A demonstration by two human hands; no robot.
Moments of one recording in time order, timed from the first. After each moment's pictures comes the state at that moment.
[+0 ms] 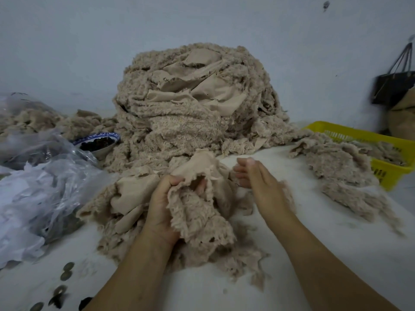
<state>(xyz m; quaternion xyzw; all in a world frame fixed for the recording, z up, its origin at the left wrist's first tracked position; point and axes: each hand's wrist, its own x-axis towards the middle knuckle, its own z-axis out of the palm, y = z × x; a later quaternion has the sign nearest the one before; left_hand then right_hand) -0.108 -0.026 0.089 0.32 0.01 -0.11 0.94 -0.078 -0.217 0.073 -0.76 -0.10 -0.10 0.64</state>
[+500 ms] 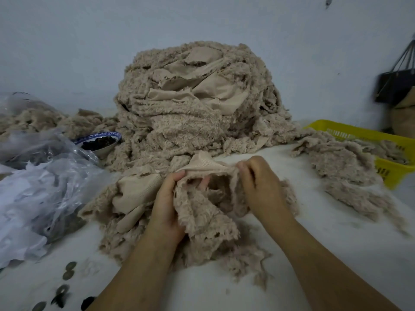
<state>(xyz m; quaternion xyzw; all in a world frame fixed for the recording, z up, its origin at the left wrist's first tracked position) -0.104 -0.033 0.089 0.28 0.03 -0.06 0.96 -0.076 -0.204 0.077 -0.84 -0.16 -0.31 0.41</state>
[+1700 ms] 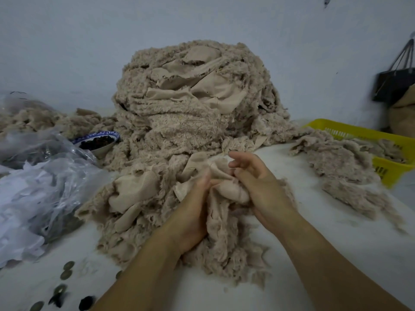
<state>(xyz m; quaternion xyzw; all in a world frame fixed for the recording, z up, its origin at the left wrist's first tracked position) -0.114 -0.055 0.086 0.55 -0.10 -0.15 0.81 -0.086 -0.205 0.089 -0.64 -0.15 -0.06 0.76</state>
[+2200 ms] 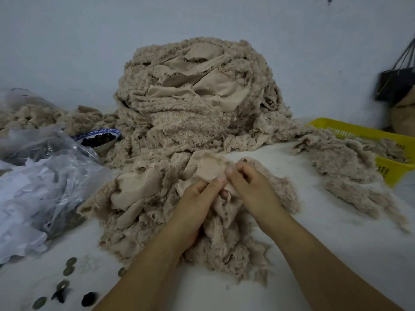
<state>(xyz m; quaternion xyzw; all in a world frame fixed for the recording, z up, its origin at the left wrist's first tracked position) -0.115 -0.055 0.081 0.64 -0.09 -0.02 0.76 -0.086 -0.193 0.078 -0.74 -0.11 -0.06 0.66</state>
